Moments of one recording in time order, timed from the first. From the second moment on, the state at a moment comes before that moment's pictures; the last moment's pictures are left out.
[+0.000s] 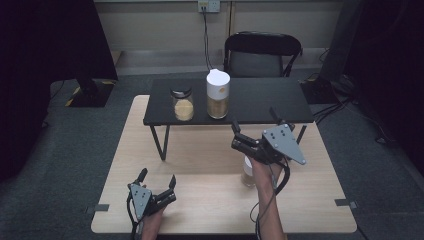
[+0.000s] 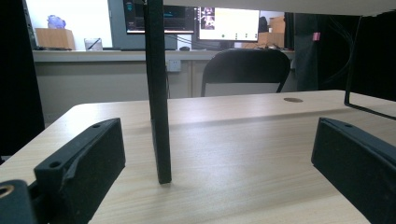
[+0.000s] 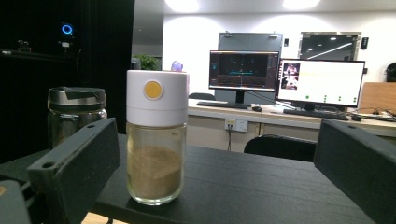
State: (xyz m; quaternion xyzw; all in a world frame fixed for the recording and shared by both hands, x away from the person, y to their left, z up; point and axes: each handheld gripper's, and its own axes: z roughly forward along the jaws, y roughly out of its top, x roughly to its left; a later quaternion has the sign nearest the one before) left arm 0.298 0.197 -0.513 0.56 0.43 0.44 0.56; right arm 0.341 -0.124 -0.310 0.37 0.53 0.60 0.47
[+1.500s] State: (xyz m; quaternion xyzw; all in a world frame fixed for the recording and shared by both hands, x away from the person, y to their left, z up) left arm 0.298 0.197 -0.513 0.55 0.43 0.44 0.56; right arm 0.289 -0.171 -0.367 0.42 0.48 0.59 0.49
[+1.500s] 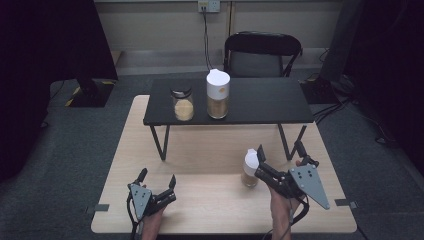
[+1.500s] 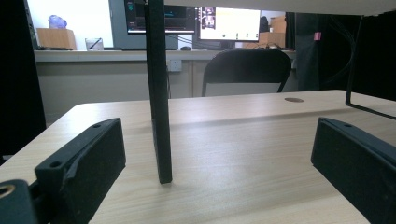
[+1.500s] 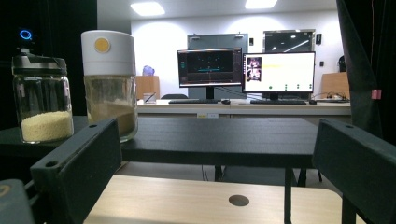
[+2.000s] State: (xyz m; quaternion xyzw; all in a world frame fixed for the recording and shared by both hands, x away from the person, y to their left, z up) left arm 0.298 0.197 -0.513 0.55 0.43 0.44 0.56; right arm 0.281 -0.178 -0.393 0.43 0.49 0.58 0.49
